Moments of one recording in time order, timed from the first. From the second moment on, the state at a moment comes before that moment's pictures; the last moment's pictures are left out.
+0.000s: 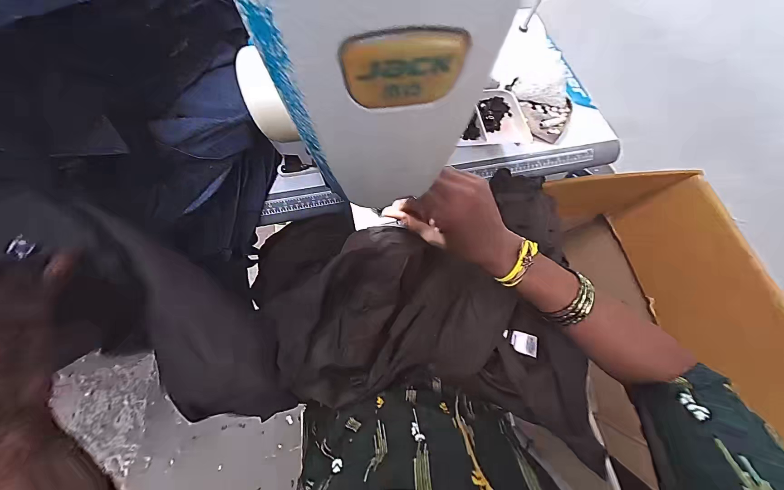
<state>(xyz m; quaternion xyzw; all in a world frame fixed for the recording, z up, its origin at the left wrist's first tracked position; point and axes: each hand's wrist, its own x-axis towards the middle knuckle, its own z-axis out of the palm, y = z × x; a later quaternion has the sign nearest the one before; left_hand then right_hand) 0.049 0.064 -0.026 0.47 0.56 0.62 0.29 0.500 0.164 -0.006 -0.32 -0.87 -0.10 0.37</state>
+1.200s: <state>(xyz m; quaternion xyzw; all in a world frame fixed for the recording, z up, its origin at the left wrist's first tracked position) 0.242 -0.001 -0.023 0.67 0.42 0.41 0.45 0.494 0.022 -0.080 -0.41 -0.83 0.14 0.35</state>
